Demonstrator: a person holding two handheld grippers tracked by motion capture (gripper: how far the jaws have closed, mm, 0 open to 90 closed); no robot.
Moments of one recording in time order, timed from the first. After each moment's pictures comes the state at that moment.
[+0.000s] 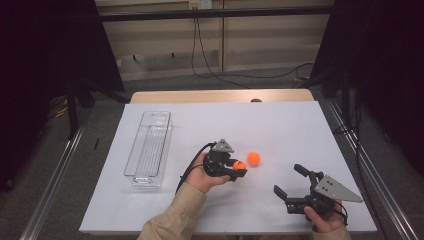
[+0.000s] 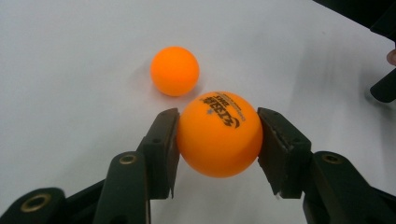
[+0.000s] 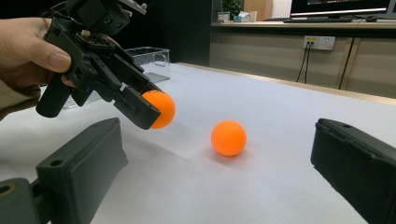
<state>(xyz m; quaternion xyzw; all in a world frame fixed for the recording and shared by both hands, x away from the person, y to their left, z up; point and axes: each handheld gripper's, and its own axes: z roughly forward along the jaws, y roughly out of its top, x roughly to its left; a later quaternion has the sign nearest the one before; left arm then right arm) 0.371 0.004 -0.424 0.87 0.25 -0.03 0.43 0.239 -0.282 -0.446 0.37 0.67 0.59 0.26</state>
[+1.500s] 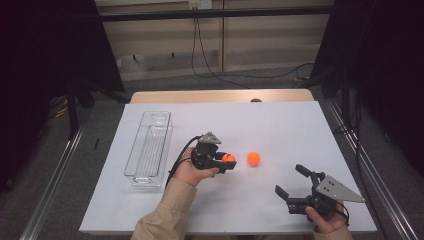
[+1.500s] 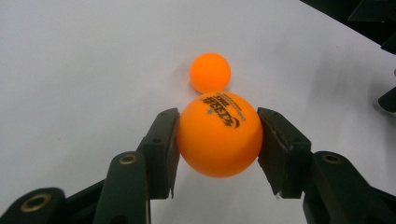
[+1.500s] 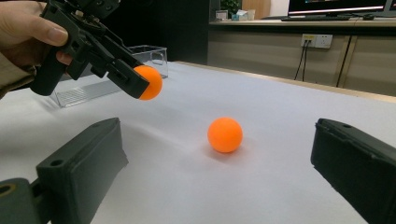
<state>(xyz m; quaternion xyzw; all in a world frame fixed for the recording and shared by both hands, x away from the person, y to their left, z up) 0.384 0.031 -0.409 0.86 0.29 -0.03 0.43 0.238 -0.285 -0.446 0.38 0.67 0.58 0.27</state>
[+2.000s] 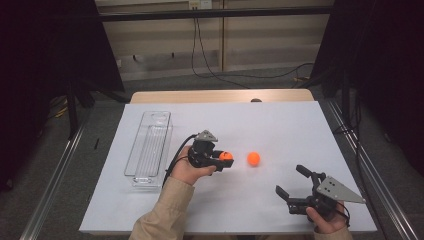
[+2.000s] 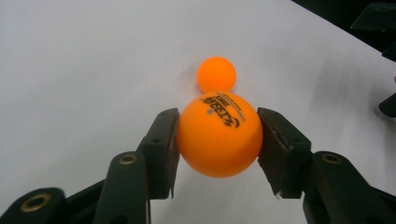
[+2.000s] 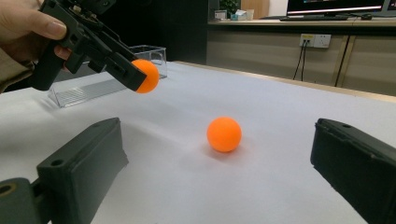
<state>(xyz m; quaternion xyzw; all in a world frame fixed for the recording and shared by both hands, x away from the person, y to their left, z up) 0.387 0.039 -0.404 0.85 0.30 -0.03 0.43 0.237 -0.286 -0.445 0.38 0.67 0.58 0.27</state>
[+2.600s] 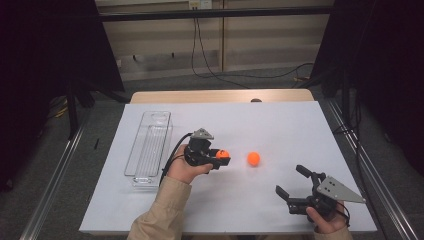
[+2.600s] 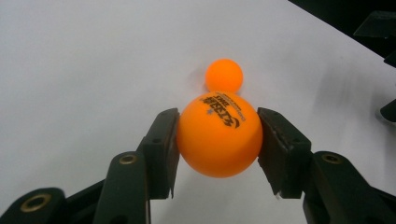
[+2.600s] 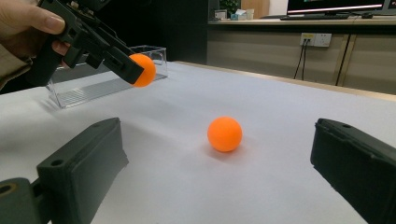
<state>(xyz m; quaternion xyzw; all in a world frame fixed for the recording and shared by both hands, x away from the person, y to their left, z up) 0.389 0.048 -0.399 0.85 0.31 -0.02 0.43 0.237 -0.286 -0.446 0.38 0.67 0.58 0.26</state>
